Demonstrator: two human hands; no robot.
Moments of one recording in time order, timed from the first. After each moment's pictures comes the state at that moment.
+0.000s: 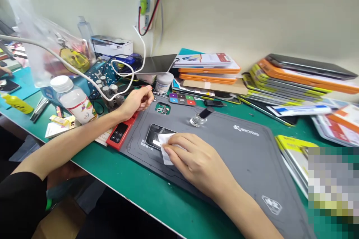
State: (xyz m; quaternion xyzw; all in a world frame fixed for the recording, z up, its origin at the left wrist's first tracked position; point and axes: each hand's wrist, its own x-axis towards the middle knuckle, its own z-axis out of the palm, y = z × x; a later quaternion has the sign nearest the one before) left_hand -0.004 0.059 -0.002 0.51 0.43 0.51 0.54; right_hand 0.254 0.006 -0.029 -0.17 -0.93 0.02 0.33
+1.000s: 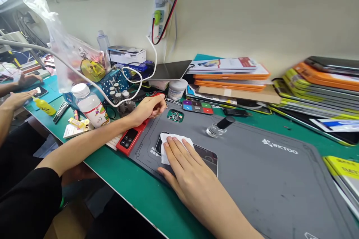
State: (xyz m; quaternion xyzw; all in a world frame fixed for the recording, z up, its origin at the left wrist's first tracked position) left_hand -0.003 0.055 -0.003 0.51 0.45 0.49 0.54; right_hand 0.232 -0.011 -0.063 -0.16 -0.95 -0.11 0.26
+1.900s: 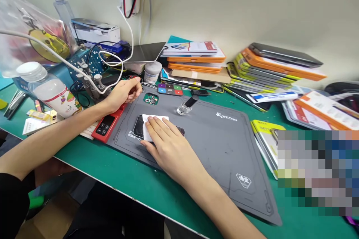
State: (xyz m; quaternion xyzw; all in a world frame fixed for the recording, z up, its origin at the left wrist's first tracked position) left_hand 0.003 0.058 0.004 0.52 0.46 0.49 0.53; right_hand 0.238 -0.006 -0.041 -0.22 -0.94 -0.11 0.22
